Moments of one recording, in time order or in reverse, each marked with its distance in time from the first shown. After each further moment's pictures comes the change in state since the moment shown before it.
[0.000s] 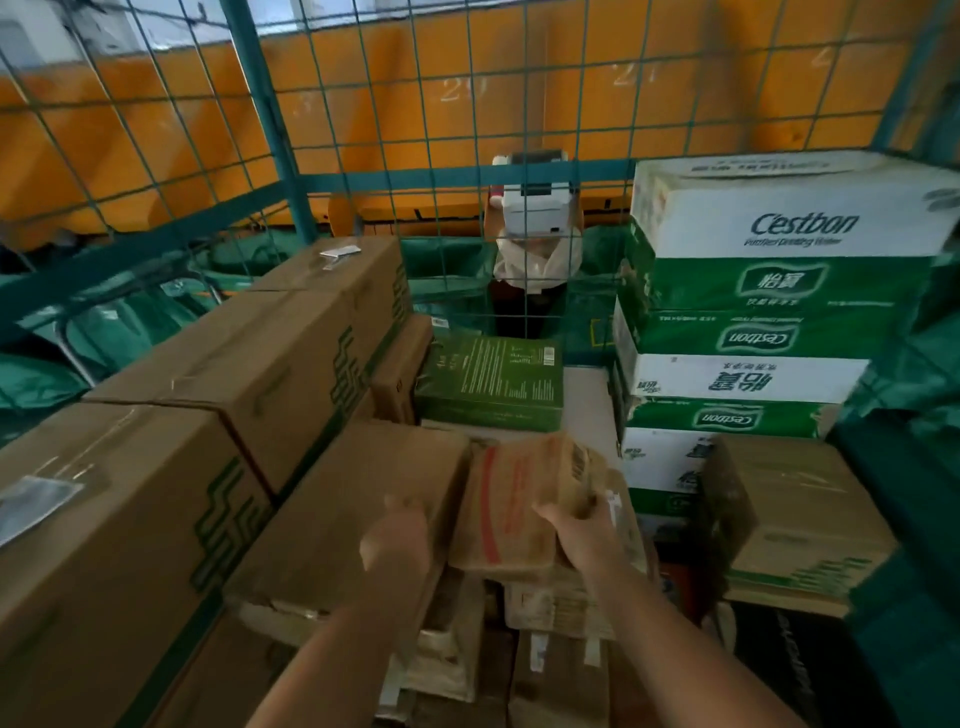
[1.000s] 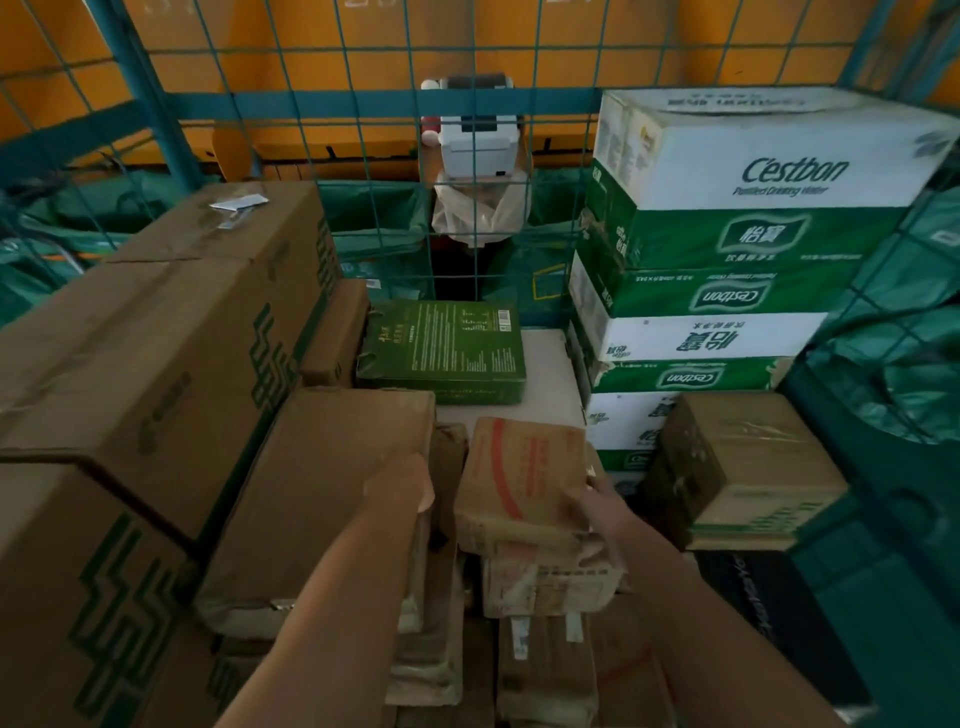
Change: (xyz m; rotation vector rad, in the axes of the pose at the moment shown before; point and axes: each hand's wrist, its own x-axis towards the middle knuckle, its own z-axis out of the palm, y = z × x) left_hand 0.123 0.037 -0.010 -0.043 -0.428 0.107; right_hand 0.075 -0.002 -0.009 -0.049 0.008 0.236
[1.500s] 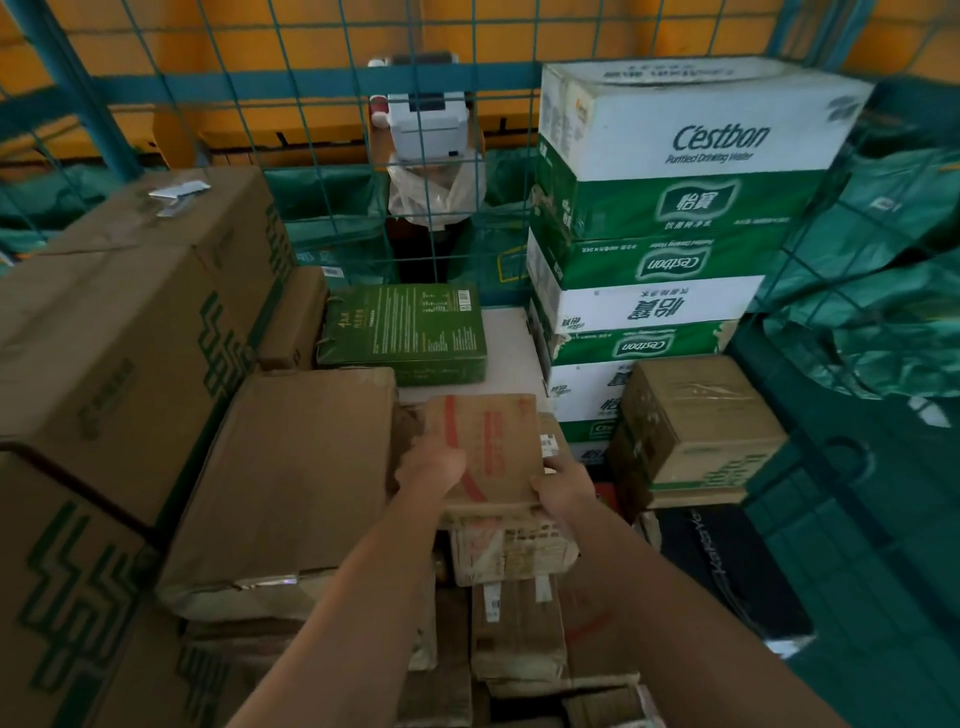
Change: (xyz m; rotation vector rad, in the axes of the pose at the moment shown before) left_hand -0.034 0.072 0.041 -0.408 0.121 -0.011; right_hand 0.001 0.026 -0.002 -0.069 0.134 -0.068
